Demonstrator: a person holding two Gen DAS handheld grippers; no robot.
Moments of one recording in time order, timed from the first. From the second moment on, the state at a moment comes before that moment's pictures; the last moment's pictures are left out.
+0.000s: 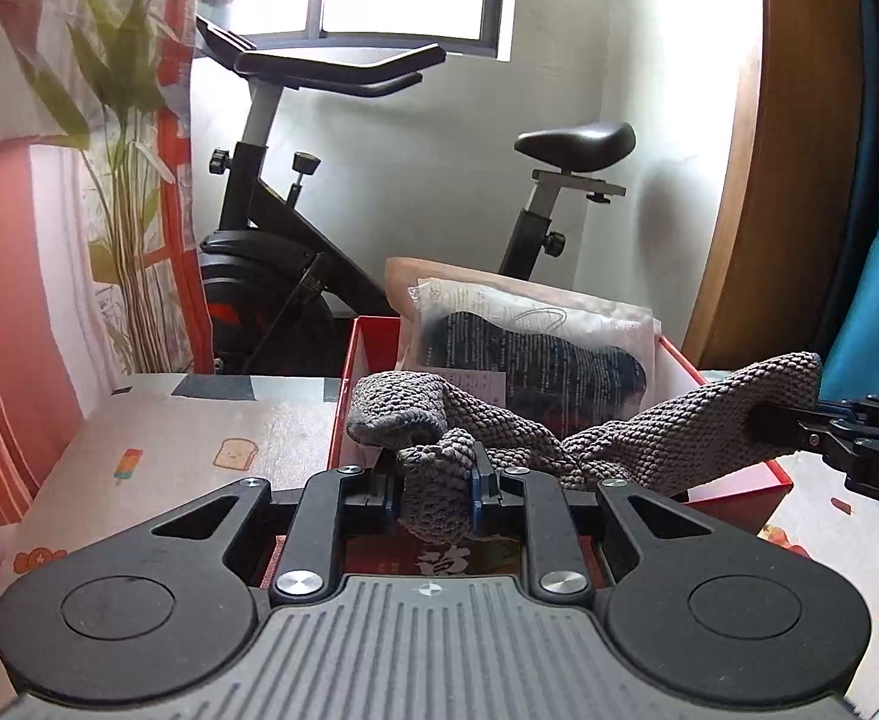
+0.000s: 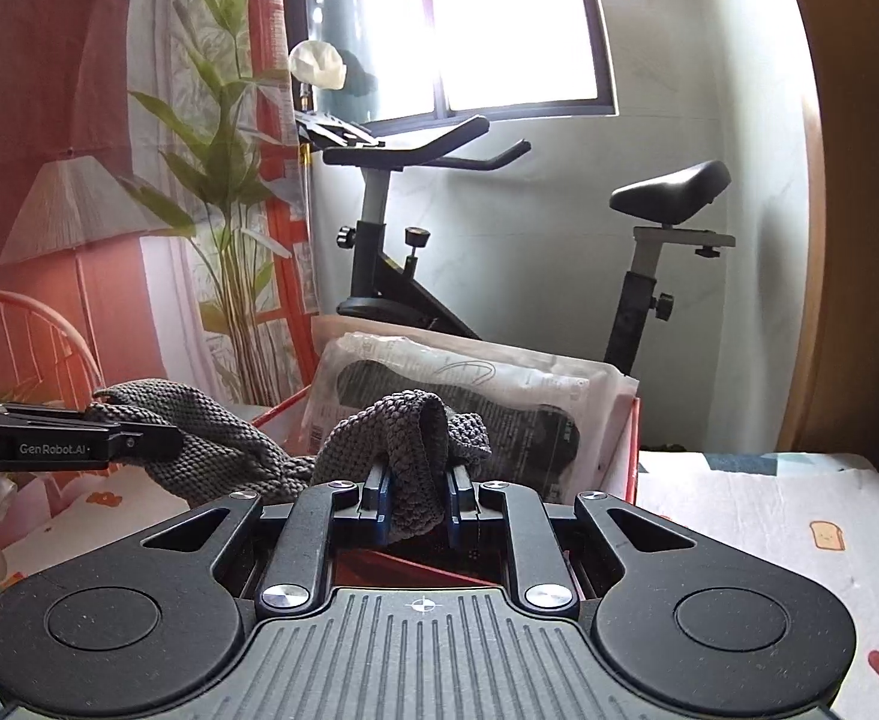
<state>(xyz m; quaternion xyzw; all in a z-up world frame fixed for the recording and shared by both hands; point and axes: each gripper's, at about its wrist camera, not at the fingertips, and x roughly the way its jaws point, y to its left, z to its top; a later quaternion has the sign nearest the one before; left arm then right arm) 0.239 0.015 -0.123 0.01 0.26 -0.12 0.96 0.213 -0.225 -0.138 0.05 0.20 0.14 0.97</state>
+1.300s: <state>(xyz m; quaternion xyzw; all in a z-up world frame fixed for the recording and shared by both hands) 0.321 -0.012 -0.139 0.02 0.35 -0.19 0.92 0.309 -0.231 -0.165 -0.04 0.35 0.07 0.93</state>
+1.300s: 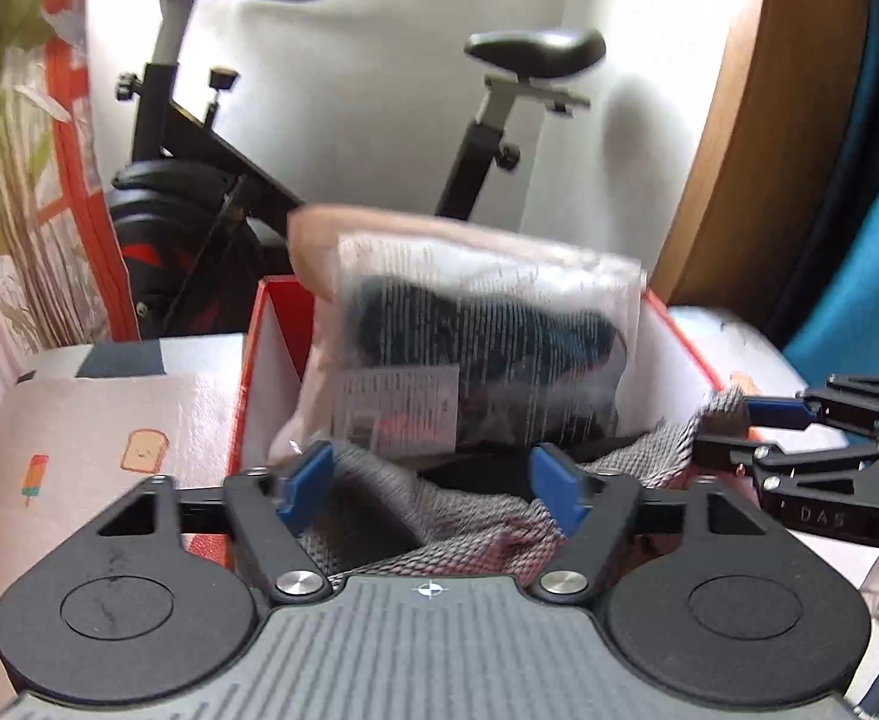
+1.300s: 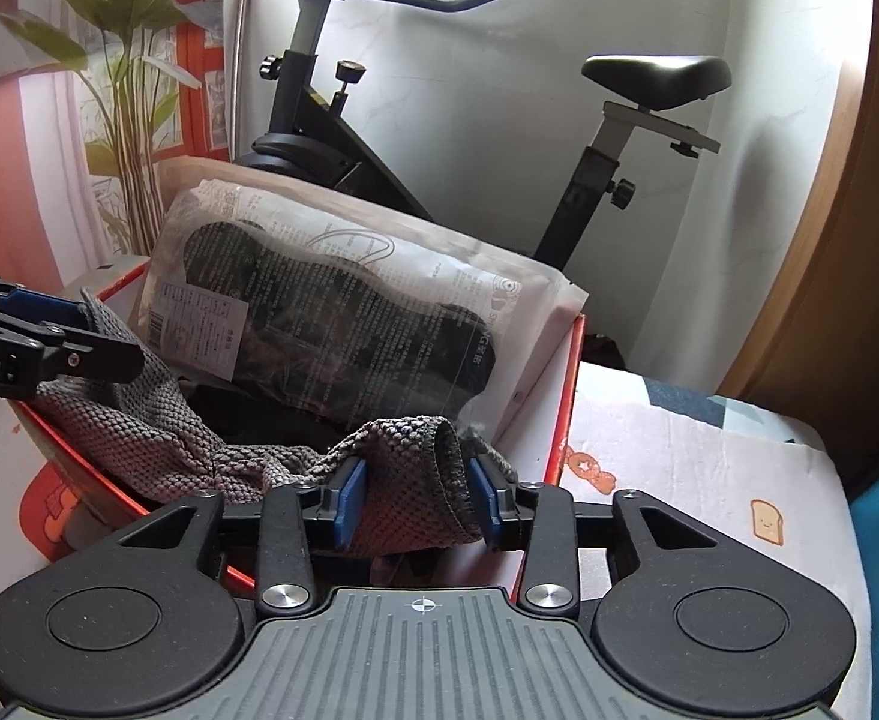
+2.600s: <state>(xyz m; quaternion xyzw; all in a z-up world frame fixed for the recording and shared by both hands) 0.063 0.008 0.025 0.04 0.14 -0.06 0.99 0.055 -0.227 0.023 0.08 0.13 0.06 0.99</state>
